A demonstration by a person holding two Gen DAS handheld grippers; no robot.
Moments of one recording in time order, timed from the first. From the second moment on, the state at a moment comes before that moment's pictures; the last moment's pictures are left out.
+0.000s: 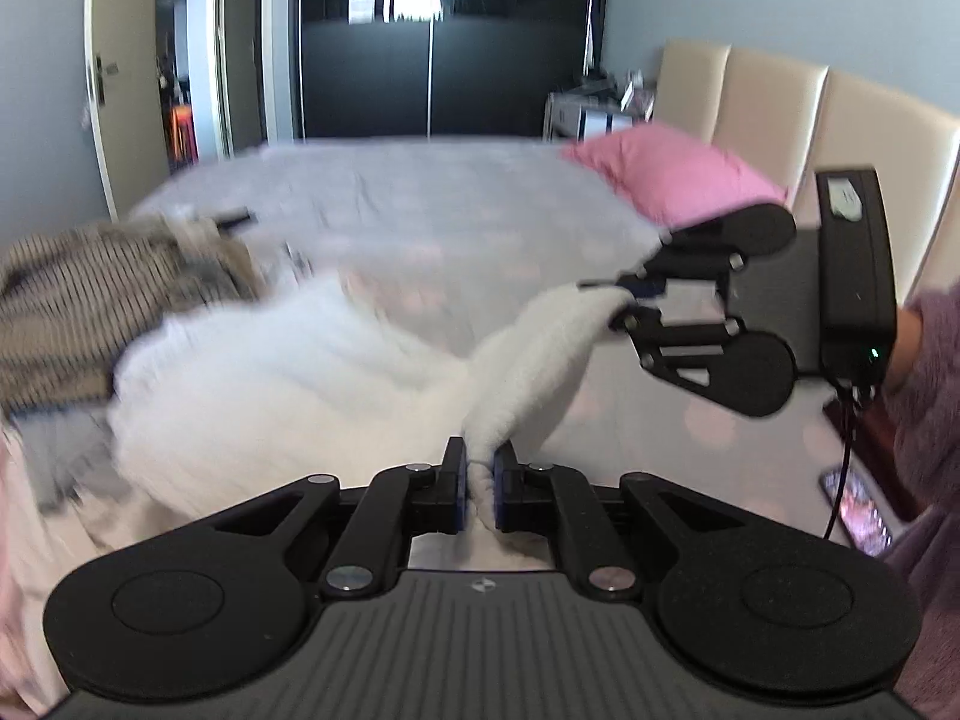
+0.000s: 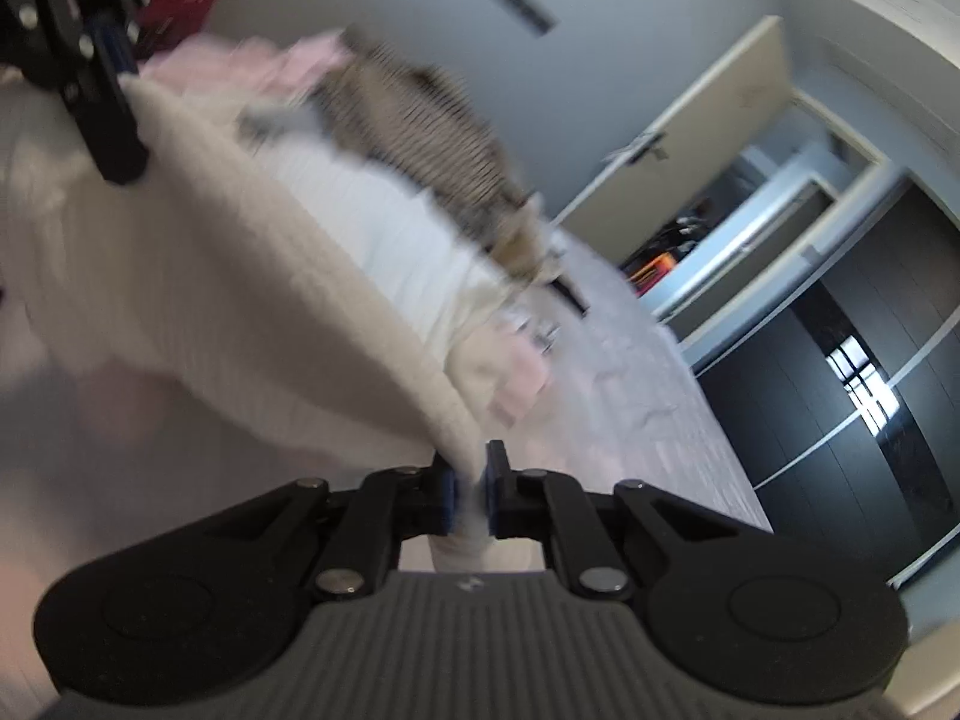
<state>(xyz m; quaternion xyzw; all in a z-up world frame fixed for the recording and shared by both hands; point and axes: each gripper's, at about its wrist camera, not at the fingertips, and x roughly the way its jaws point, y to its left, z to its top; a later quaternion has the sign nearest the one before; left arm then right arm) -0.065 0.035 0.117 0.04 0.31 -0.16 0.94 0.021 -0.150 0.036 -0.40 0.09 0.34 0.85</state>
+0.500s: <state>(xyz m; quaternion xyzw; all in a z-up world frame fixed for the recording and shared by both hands) -0.077 0.071 0.349 0.03 0.09 -0.23 0.97 -0.054 -0.152 0.307 -0.30 -0.03 0.30 0.91</state>
